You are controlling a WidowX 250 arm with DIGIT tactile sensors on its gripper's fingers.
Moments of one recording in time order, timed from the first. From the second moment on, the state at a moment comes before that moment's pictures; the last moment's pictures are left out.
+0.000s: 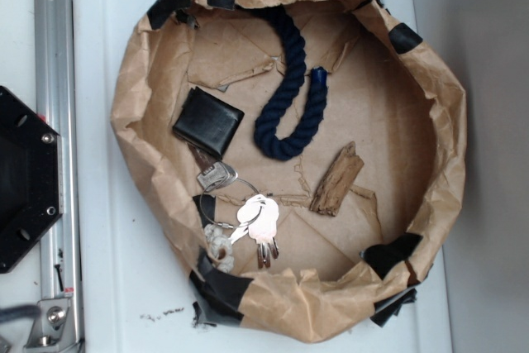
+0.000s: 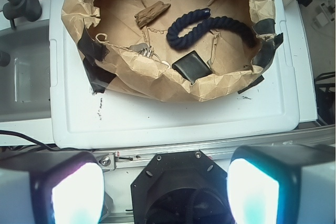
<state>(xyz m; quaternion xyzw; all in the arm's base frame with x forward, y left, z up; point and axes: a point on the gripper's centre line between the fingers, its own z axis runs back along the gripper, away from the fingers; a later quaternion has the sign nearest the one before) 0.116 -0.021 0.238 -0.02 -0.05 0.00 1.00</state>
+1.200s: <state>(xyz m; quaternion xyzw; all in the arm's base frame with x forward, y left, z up) 0.265 0.011 0.105 -0.04 -0.06 0.35 0.93</state>
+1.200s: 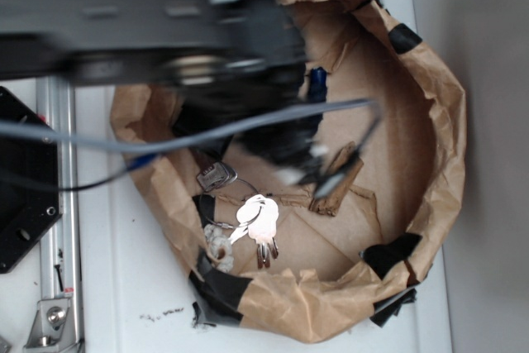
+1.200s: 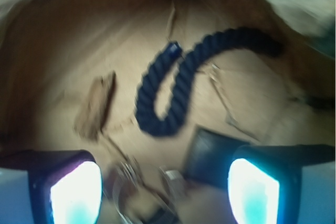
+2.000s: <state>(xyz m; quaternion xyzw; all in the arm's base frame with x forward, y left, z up) 0.297 -0.044 0.030 -0.05 -0.06 0.28 0.96</state>
